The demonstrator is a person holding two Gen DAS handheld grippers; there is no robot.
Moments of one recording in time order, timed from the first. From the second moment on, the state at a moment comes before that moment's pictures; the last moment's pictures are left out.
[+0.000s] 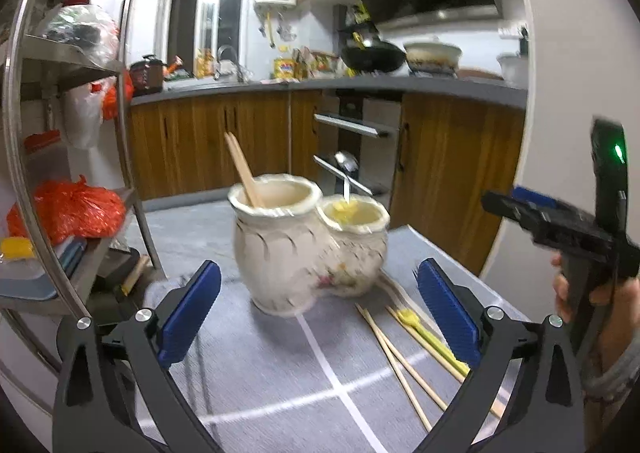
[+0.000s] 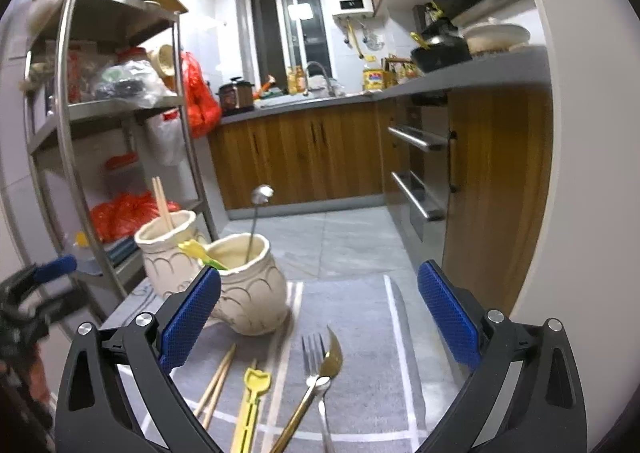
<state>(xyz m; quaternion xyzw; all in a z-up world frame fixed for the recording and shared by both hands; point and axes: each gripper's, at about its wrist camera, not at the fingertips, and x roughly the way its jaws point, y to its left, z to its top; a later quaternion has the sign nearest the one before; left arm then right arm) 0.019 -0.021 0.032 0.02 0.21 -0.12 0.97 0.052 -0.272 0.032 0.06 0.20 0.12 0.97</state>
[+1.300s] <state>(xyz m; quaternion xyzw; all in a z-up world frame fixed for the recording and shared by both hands) 0.028 -0.090 -0.061 0.11 0.41 -0.16 0.89 0.116 -0.243 -0.044 0.03 0.42 0.13 0.90</state>
